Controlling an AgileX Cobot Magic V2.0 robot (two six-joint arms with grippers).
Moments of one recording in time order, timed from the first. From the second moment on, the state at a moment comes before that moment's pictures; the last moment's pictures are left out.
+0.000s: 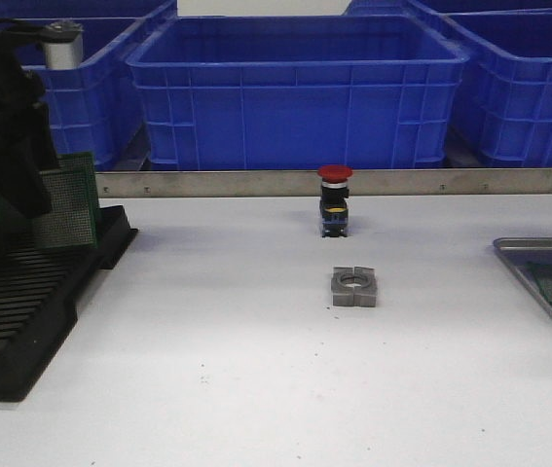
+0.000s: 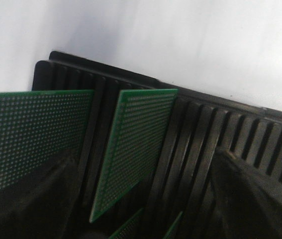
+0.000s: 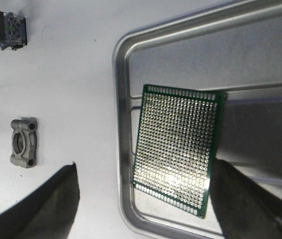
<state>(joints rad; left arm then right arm) -0.08 2.01 -1.64 -0.27 1.10 1.40 -0.44 1.86 -1.03 1.02 0.87 -0.88</state>
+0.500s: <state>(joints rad) -0.08 2.03 -1.64 -0.26 1.12 1.41 -0.44 1.86 -1.03 1.02 0.88 -0.88</state>
